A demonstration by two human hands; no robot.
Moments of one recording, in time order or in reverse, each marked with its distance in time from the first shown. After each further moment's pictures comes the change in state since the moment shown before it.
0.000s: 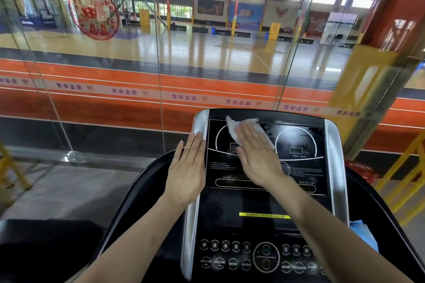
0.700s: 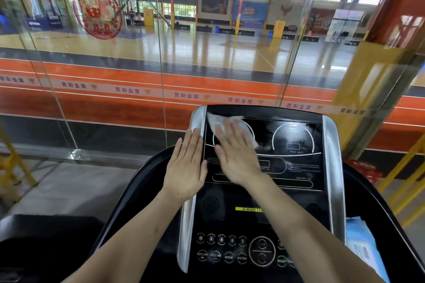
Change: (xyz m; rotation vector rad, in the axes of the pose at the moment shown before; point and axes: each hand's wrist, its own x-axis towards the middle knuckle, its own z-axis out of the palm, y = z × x) left_hand -0.004 0.005 0.001 0.051 -0.020 -0.013; right_hand 0.008 -0.044 0.011 -0.016 -0.100 0.060
